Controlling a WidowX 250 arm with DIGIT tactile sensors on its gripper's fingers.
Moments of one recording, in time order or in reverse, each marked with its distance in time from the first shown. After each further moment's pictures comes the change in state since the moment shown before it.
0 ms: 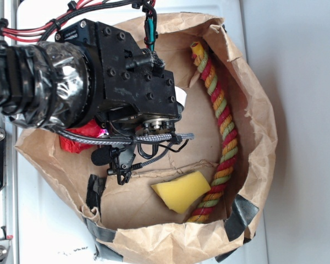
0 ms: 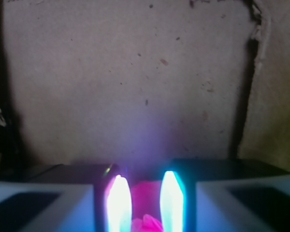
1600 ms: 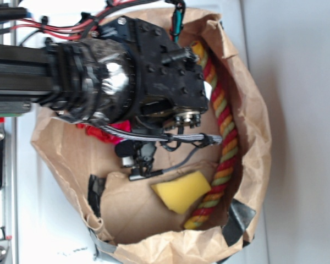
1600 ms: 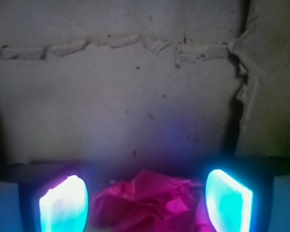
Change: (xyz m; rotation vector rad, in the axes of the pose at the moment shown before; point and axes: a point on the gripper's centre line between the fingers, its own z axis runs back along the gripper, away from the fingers) arm 0.026 0.013 -0.003 0.004 -0.003 0.020
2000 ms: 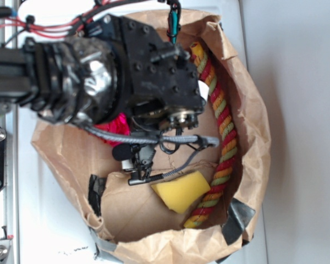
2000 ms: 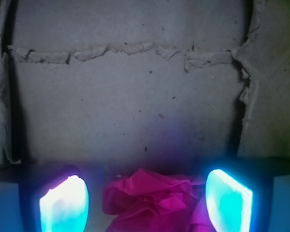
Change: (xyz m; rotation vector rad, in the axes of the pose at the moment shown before) arm -0.001 -0.003 0.013 -0.029 -0.045 -0.004
